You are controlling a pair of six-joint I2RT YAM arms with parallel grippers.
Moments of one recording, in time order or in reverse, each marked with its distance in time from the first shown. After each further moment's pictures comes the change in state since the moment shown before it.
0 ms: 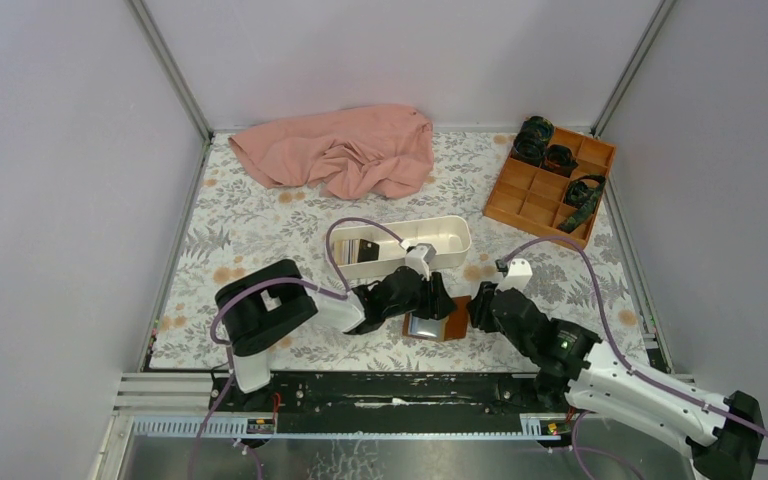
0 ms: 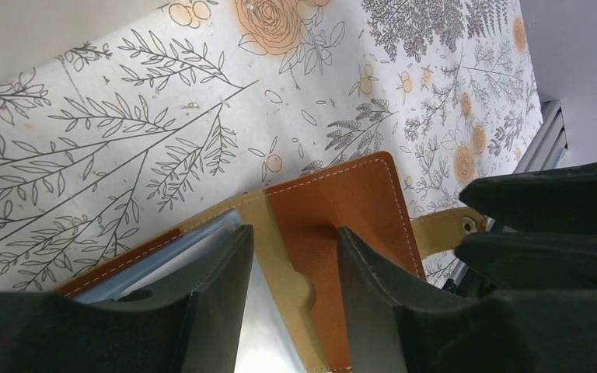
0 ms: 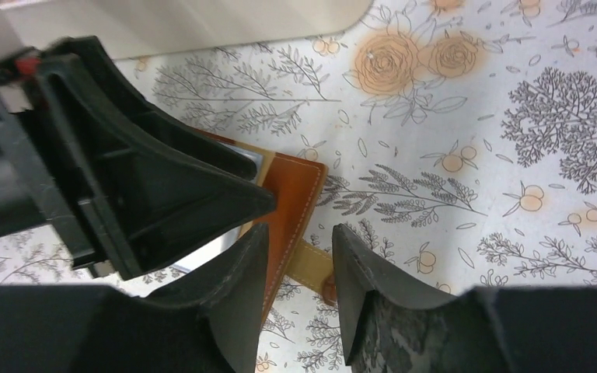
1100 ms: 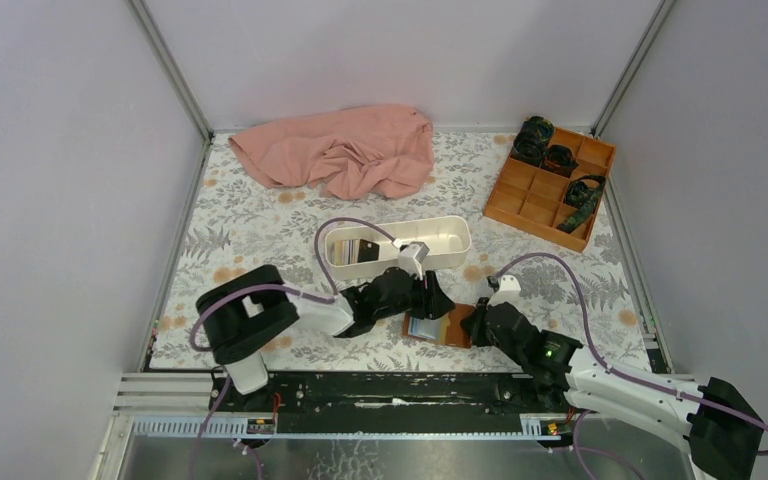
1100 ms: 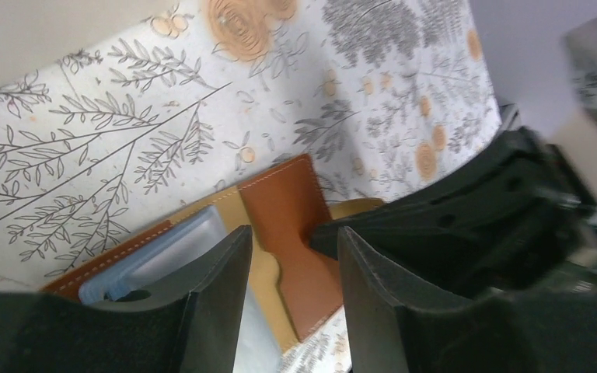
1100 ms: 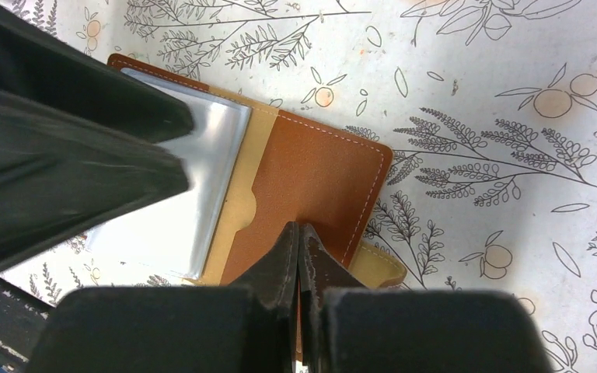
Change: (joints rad) left arm -0.002 -0.064 -0.062 0.059 0.008 -0.016; right arm 0.000 0.050 -0.233 0.298 -0.130 0.072
